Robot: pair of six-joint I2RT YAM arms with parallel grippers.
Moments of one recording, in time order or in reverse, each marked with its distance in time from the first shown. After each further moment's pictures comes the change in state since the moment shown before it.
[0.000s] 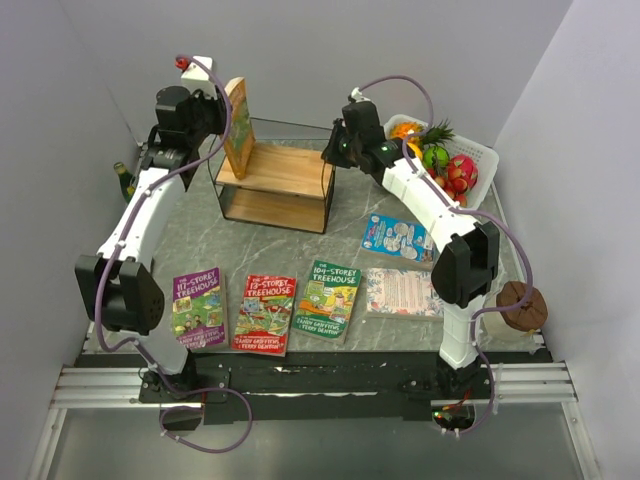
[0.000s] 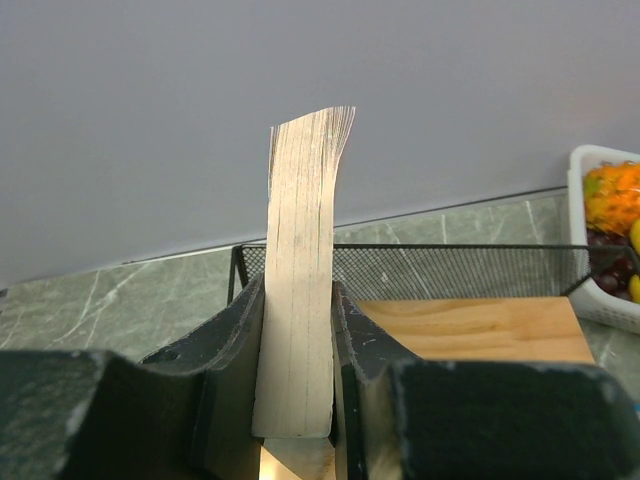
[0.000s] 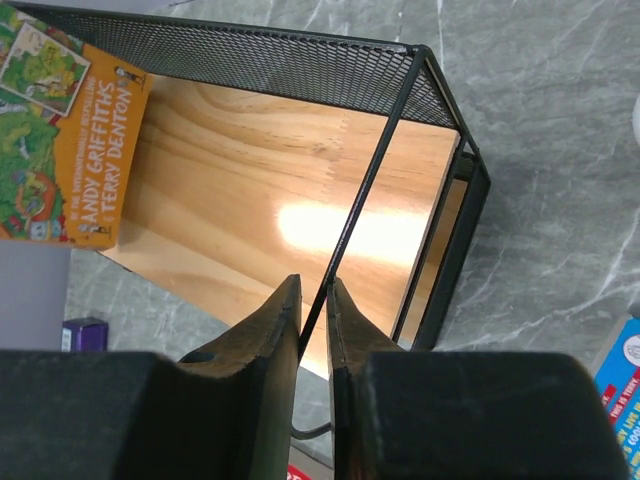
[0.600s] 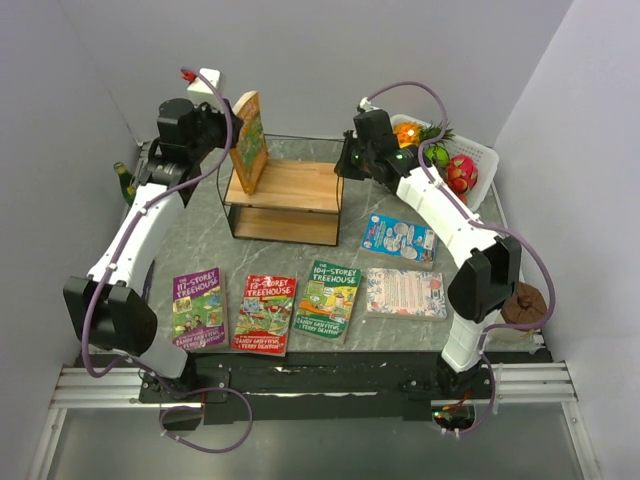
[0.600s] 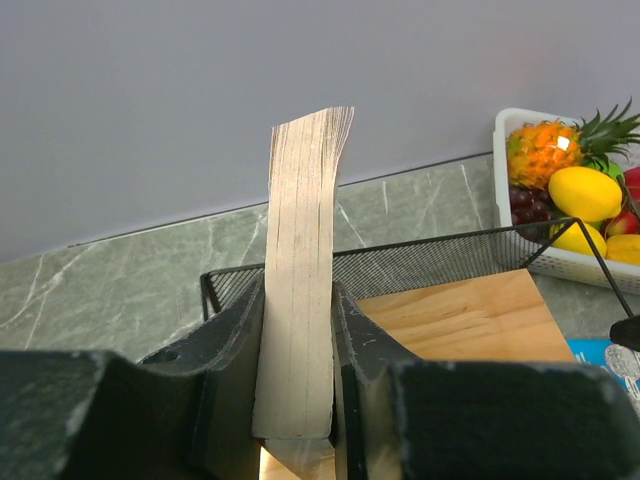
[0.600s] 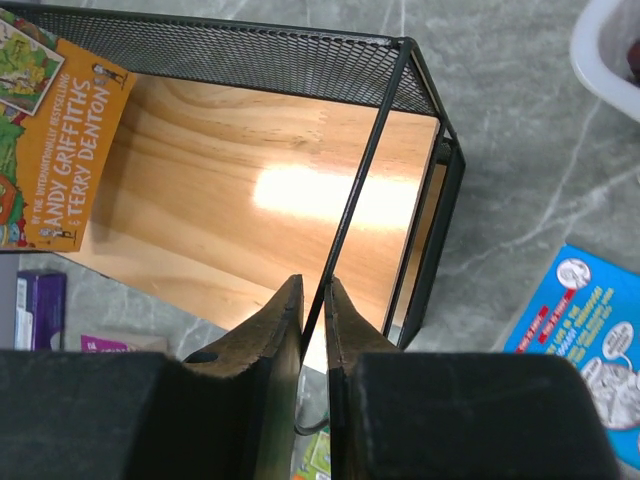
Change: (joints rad) left arm -0.042 -0.142 -0.122 -0.045 0.066 -0.030; right arm -0.002 -0.142 -0.134 -0.085 -0.005 -0.065
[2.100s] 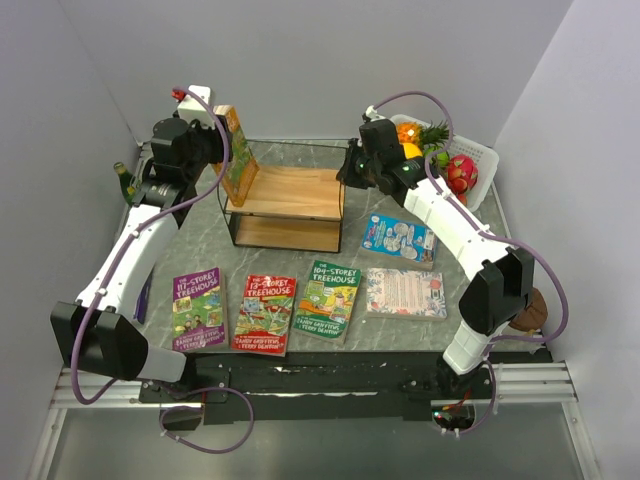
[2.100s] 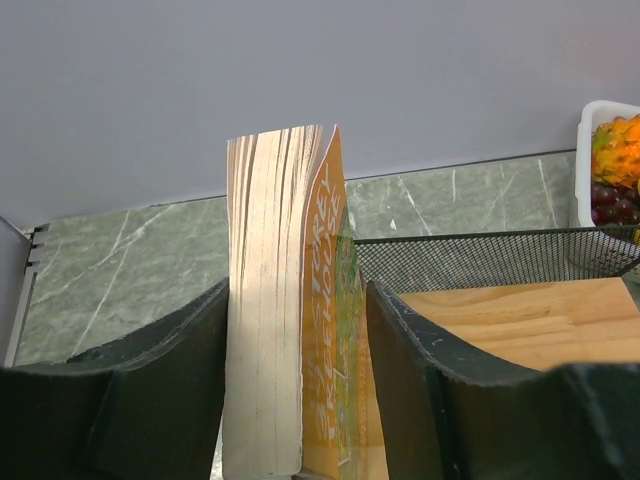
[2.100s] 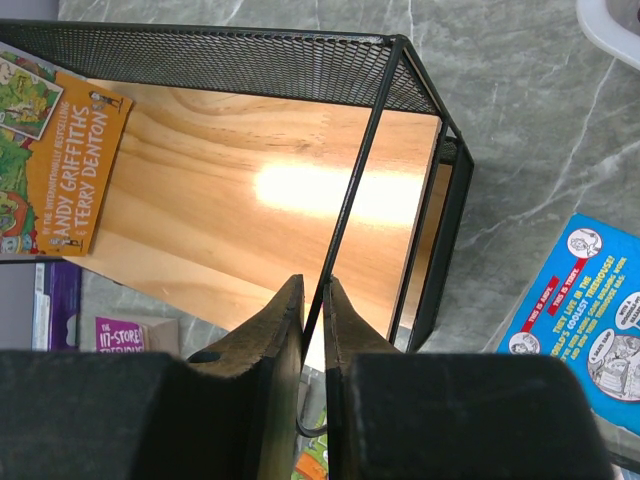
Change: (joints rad) left arm -0.019 -0.146 -0.172 0.021 -0.189 0.051; right arm 0.010 -0.114 -0.154 0.054 -0.015 0.034
